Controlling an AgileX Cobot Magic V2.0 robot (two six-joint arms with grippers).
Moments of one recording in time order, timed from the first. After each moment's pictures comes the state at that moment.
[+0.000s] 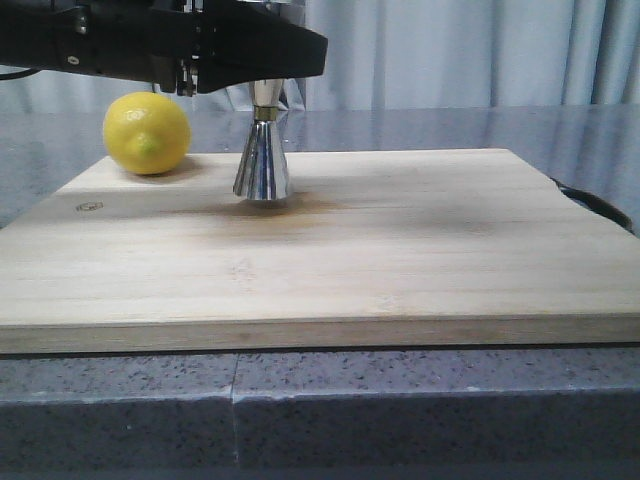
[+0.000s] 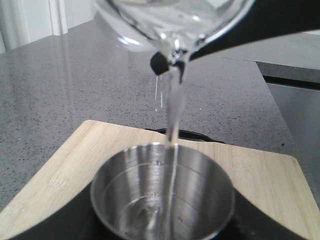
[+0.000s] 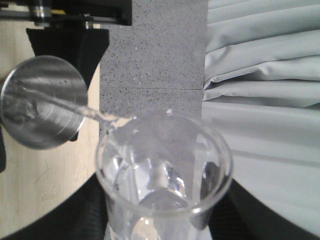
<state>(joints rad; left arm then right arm) -0.32 1.76 -1.05 -1.76 1.16 2.17 0.80 1.52 -1.46 -0.64 0.74 -0.71</state>
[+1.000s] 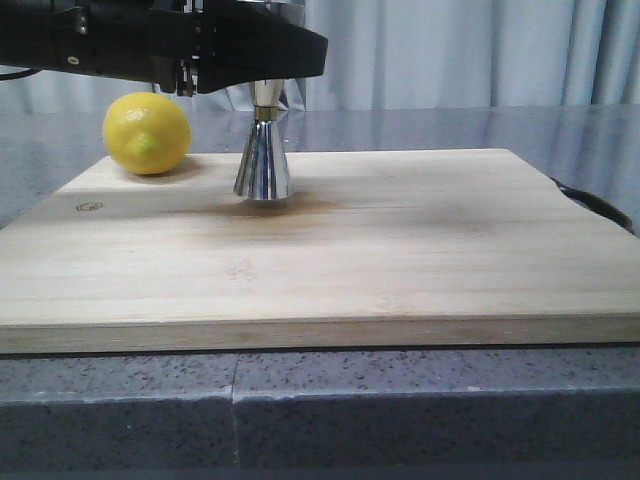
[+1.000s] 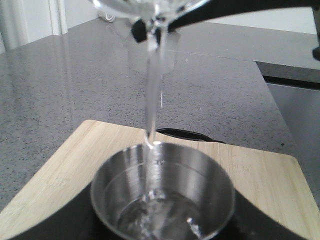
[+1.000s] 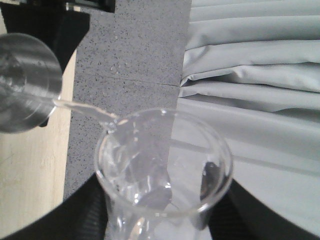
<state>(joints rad) -0.32 1.76 -1.05 -1.76 1.16 2.17 0.81 1.52 -1.46 -0.75 0.73 -0.73</state>
